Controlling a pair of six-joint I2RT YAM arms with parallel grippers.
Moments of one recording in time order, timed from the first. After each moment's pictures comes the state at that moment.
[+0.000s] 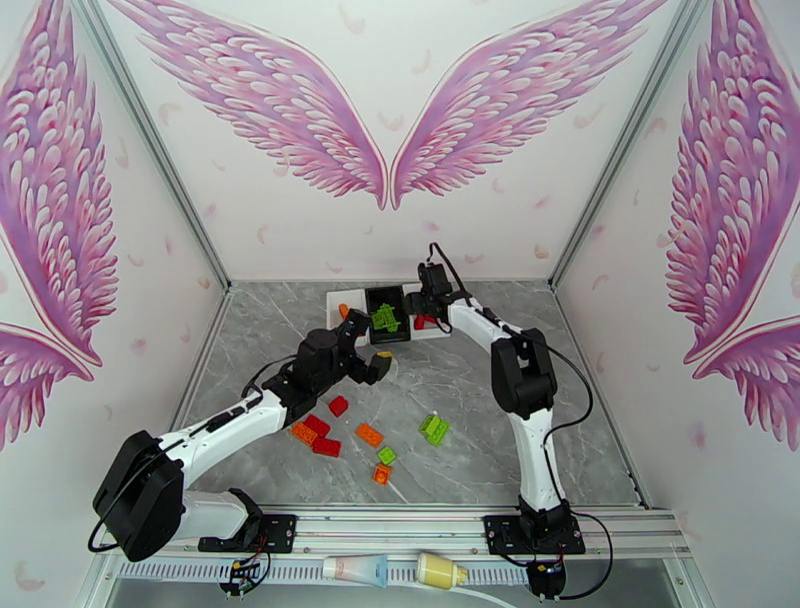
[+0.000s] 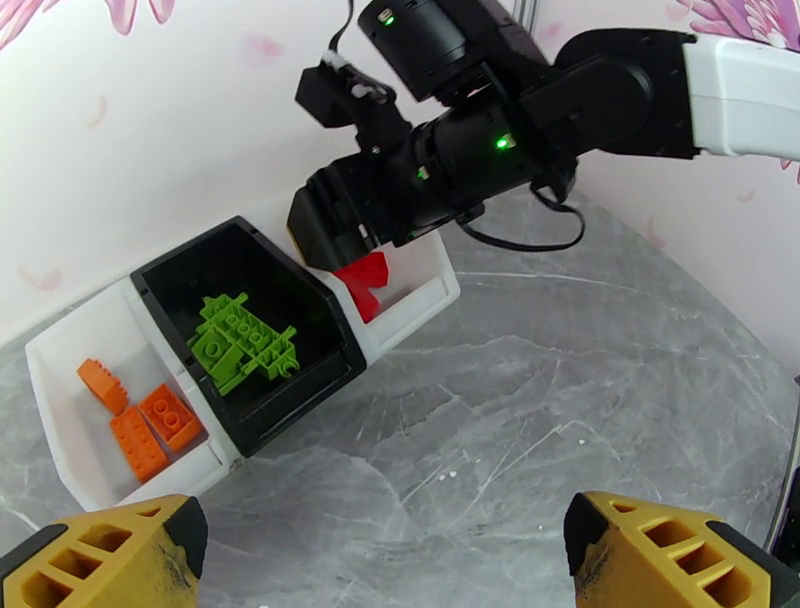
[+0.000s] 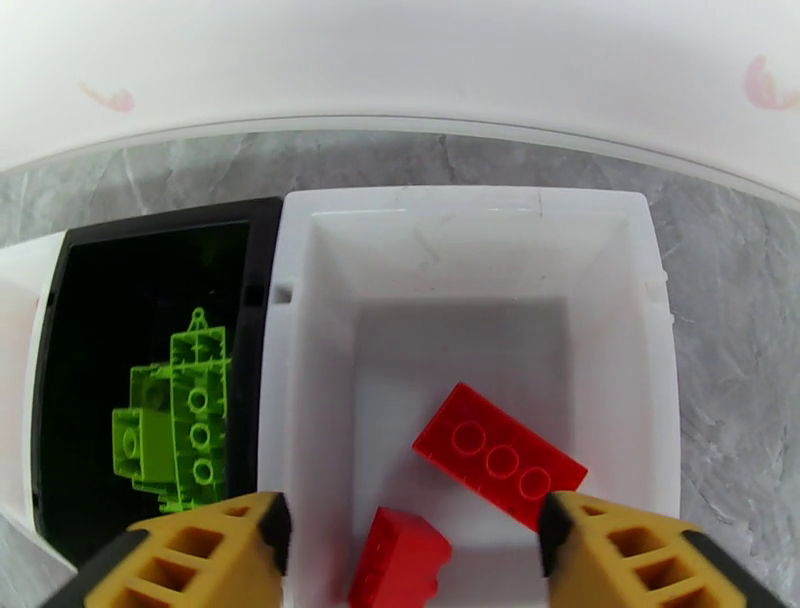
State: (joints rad) left arm -0.63 1.35 0.85 0.09 0.06 -0.07; right arm 0.35 2.18 1.78 -0.36 0.07 0.19
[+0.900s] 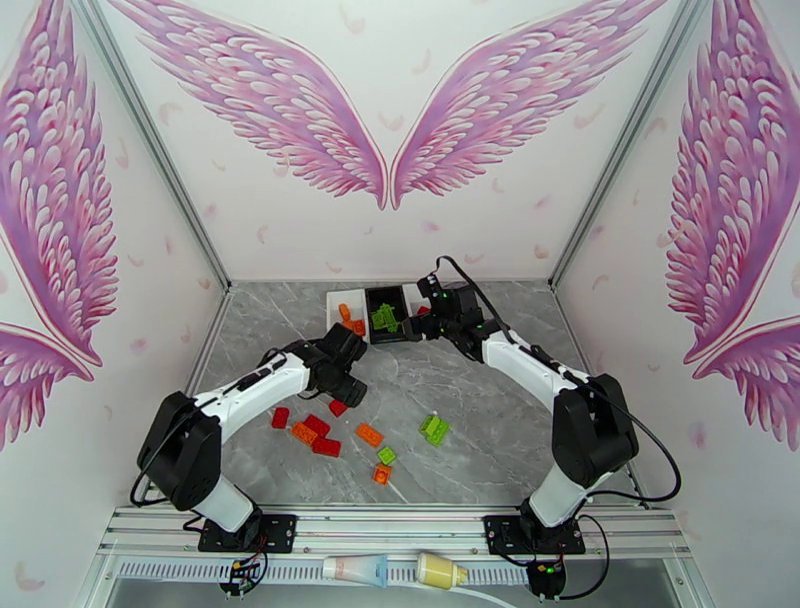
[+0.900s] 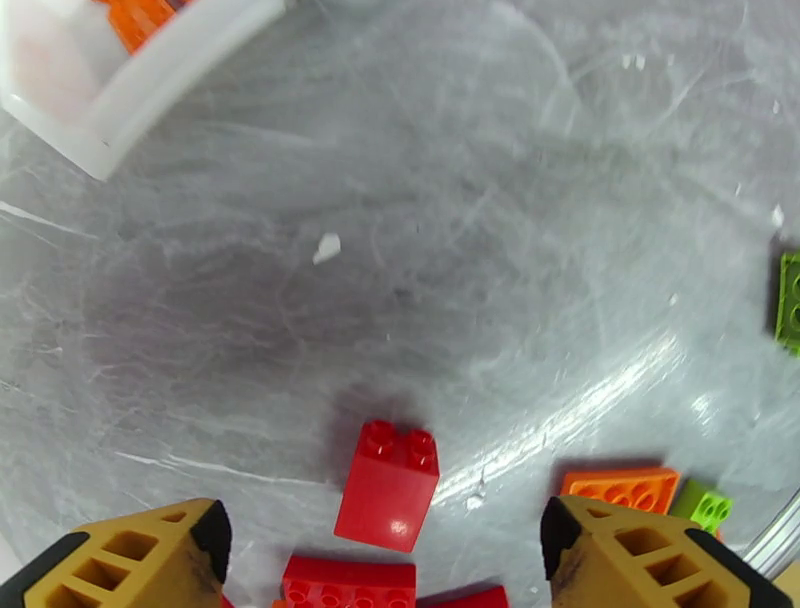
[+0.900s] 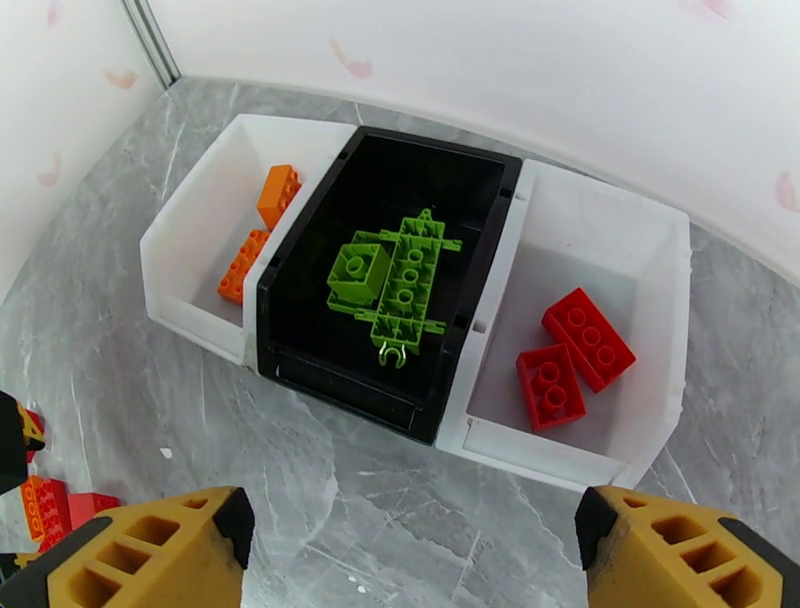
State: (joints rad) left arm -0.61 1.65 1.18 -0.83 -0.08 -0.05; right arm 0.39 1.69 1.27 -0.20 -0.14 0.00
